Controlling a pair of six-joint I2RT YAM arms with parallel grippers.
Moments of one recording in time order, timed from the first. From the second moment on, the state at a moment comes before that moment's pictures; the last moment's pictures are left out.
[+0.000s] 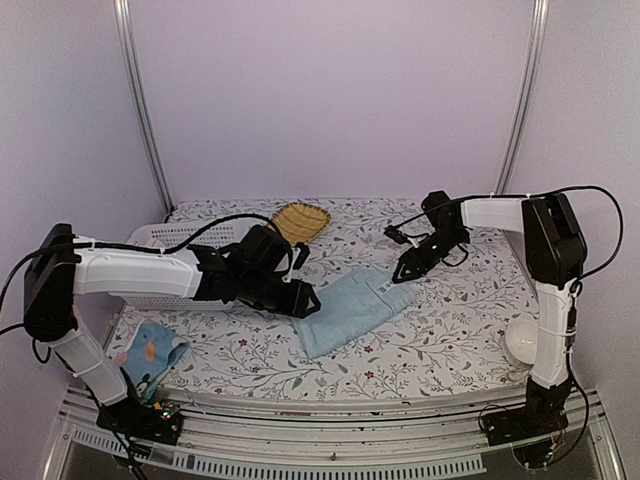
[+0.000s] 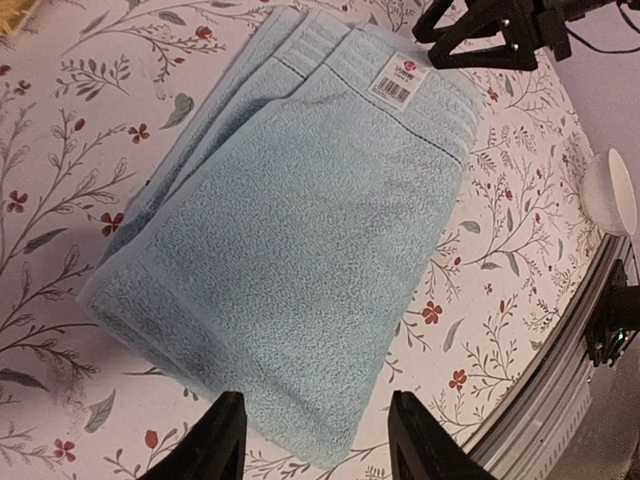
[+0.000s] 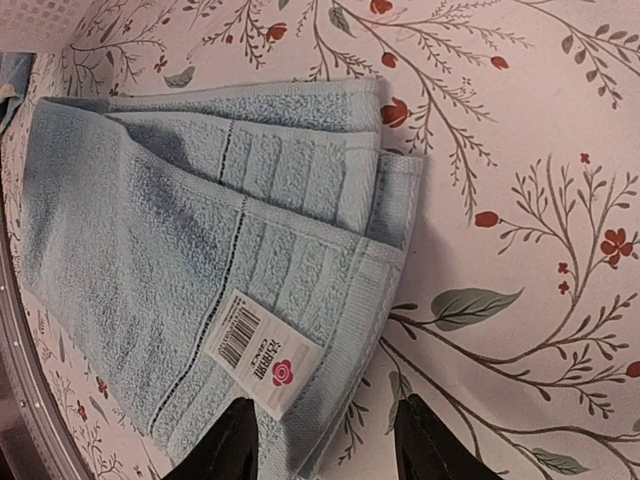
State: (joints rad) left arm -0.91 1.64 1.03 -0.23 0.08 -0.56; right arm 0.34 2.12 1.56 -0.75 -0.56 -0.39
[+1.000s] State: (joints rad) left arm -0.89 1.61 1.09 -0.31 -0.13 -0.56; right arm 0.35 1.58 1.87 -0.87 -0.85 -0.48
